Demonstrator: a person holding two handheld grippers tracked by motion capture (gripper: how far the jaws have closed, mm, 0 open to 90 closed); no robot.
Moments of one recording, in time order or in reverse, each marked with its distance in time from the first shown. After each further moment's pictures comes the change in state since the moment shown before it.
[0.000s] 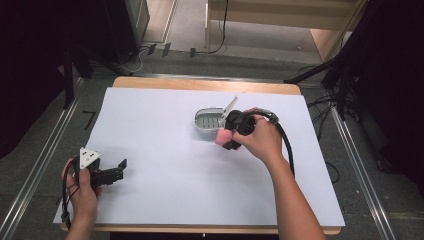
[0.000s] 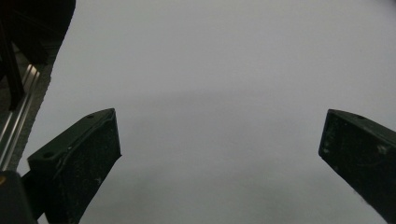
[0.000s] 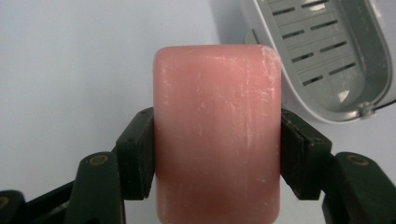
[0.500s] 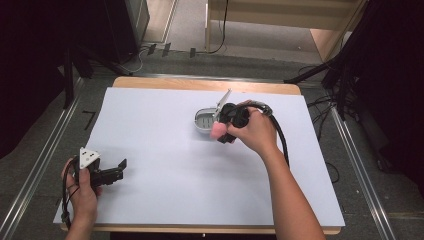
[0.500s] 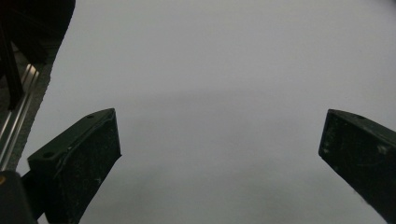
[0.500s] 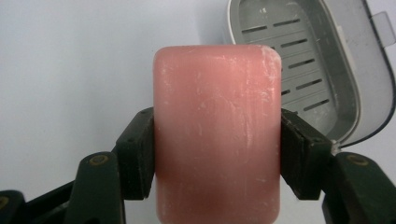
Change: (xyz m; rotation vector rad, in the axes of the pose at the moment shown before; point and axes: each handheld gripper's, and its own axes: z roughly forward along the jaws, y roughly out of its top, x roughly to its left) left arm 0.000 0.000 0.000 0.002 -0.002 -0.002; right arm -0.010 0.023 -0.003 -0.006 -0.001 -0.040
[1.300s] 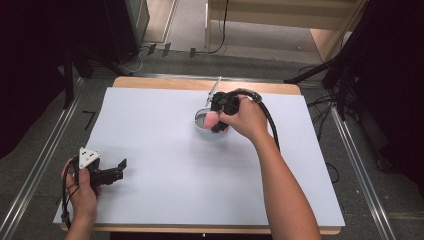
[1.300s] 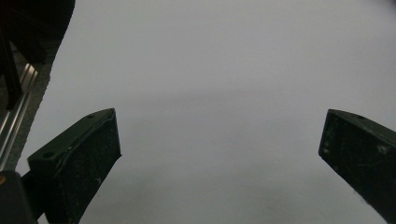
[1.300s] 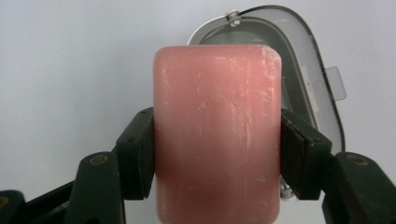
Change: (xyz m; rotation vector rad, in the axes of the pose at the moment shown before) left arm 0.001 0.000 0.000 -0.004 -0.007 -0.006; right arm -0.030 0.032 0.008 0.028 0.019 -0.035
